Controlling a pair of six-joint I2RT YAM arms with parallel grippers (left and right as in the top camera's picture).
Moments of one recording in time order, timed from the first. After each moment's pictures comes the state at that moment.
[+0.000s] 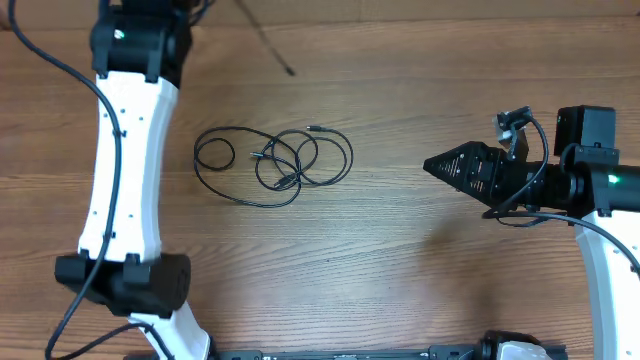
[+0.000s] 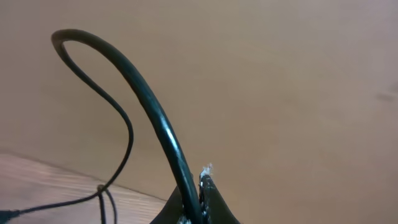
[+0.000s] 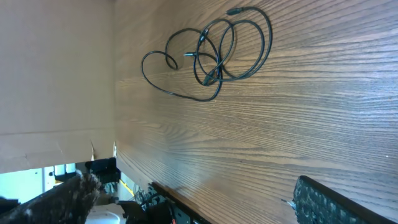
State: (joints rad) left arm -0.10 1.90 2.23 -0.55 -0.01 -0.59; right arm -0.12 1.25 1.21 -1.13 -0.88 0.18
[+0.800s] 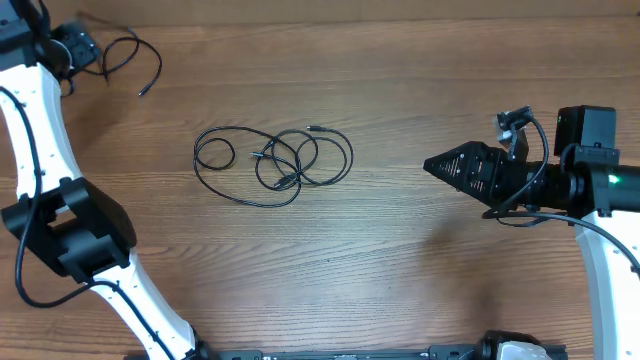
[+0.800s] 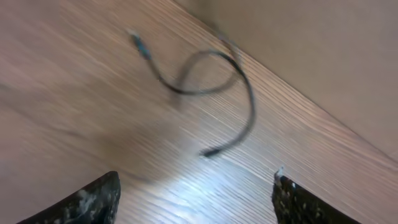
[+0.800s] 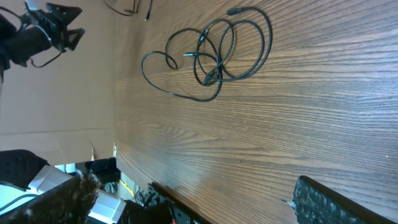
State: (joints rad) left arm 0.40 2.23 2.23 -0.87 0.10 -0.28; right arm -0.12 1.25 1.21 -1.13 -0.88 0.18
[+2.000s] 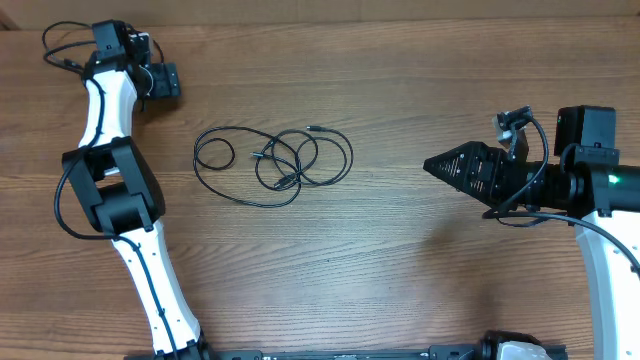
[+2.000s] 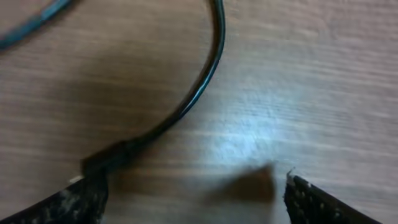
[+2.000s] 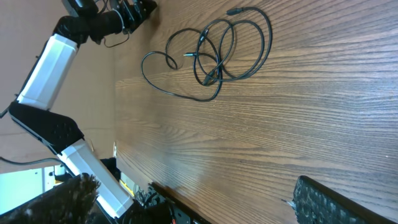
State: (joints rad) left arm 0.26 2.57 2.22 -0.68 0.09 0.07; right arm -0.12 1.25 1.21 -1.13 -0.88 0.18
